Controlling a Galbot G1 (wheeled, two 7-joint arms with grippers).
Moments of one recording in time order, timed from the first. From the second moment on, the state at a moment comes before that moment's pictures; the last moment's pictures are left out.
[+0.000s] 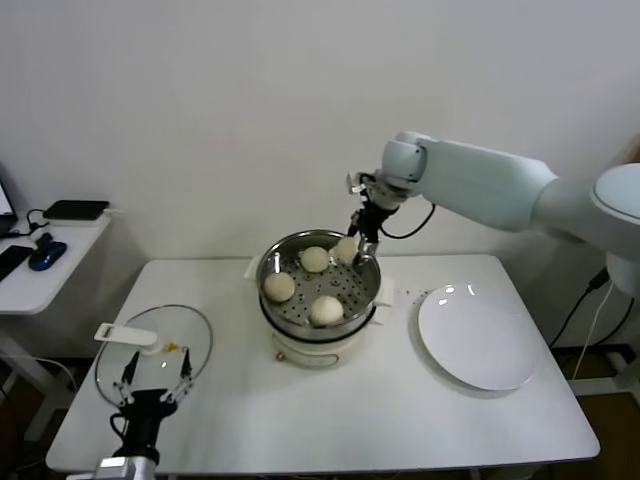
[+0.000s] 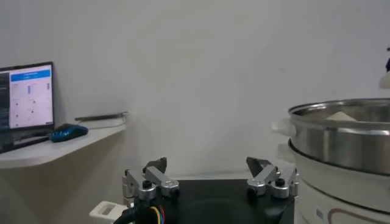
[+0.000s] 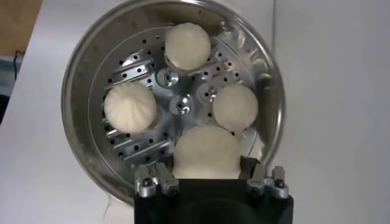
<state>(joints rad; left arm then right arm) 1.69 -1.53 -0.72 -2.05 -0.03 -0.08 0.00 0.67 1.24 -1.51 0.93 0.72 -0.28 -1.04</state>
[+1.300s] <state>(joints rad) 1.71 -1.52 -0.73 -2.03 -0.05 -0.10 0.00 0.53 1.28 -1.49 0.85 0.64 -0.28 -1.02</state>
